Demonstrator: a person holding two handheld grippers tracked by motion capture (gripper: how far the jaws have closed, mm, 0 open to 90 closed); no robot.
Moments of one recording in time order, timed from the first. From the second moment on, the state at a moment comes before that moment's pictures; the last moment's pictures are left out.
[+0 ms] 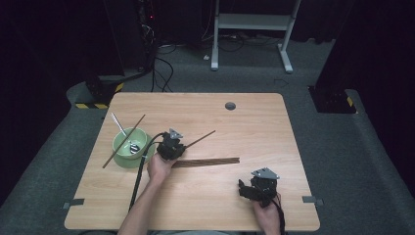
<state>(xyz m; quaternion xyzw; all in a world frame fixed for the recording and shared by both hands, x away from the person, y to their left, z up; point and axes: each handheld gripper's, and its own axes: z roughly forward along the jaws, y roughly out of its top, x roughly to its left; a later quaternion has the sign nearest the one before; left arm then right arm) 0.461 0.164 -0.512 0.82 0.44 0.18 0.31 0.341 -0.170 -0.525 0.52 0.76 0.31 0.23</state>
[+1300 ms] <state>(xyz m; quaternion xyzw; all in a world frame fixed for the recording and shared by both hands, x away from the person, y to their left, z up) 0.448 0.187 -0.514 0.81 0.46 0.18 0.32 0.340 -0.170 -0.525 0.52 0.76 0.31 0.23</state>
